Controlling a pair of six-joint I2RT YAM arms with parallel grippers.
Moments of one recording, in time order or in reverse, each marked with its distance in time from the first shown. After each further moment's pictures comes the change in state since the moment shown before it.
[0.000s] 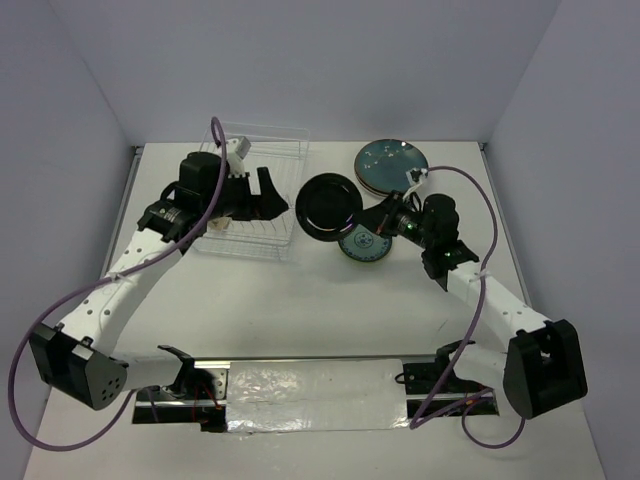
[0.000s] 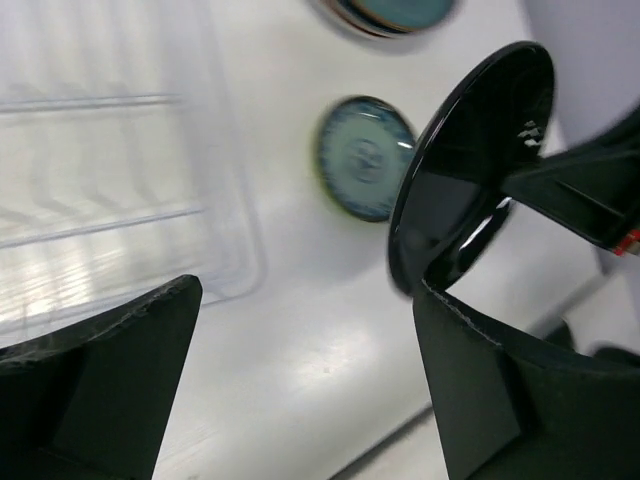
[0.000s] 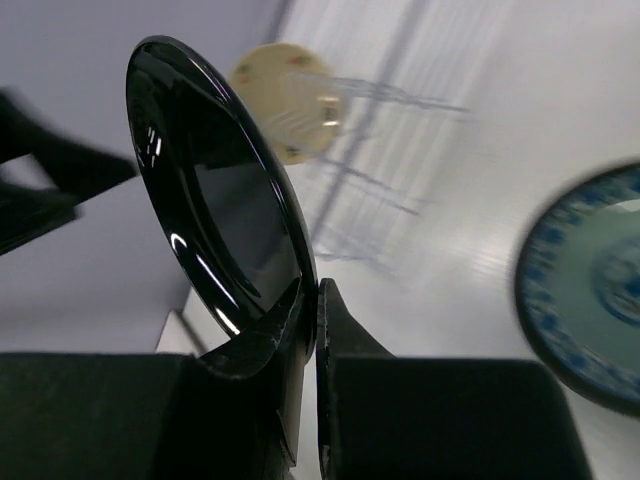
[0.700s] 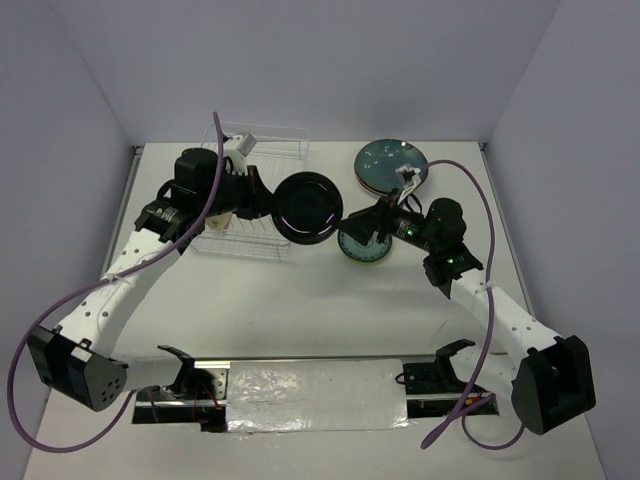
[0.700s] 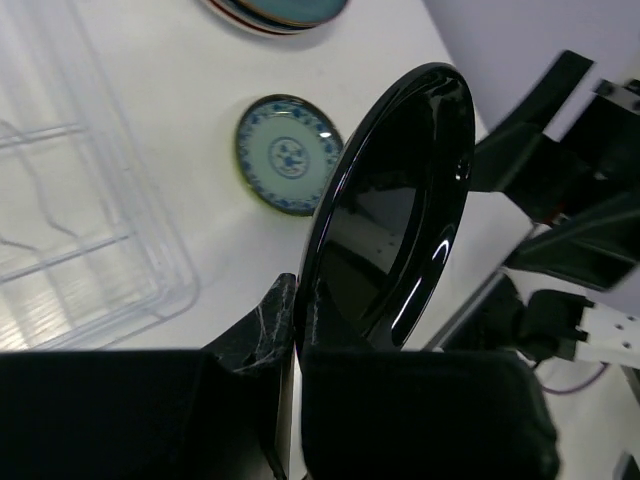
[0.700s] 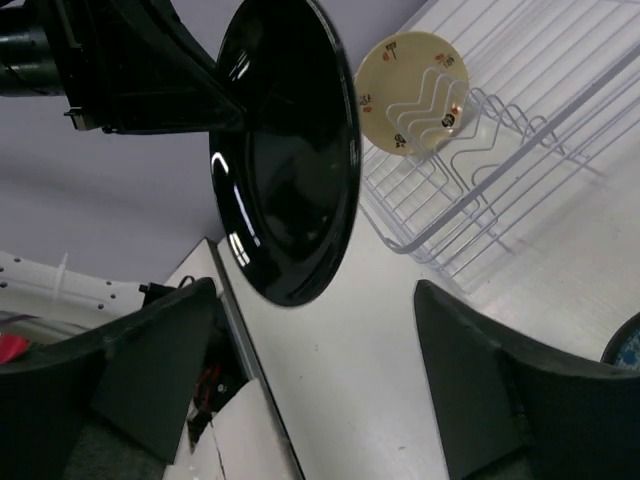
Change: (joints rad) left arm 0.008 -0.004 0.045 -0.011 0.079 0.034; right arm 0.048 -0.079 0.007 0.054 -0.155 -0.107
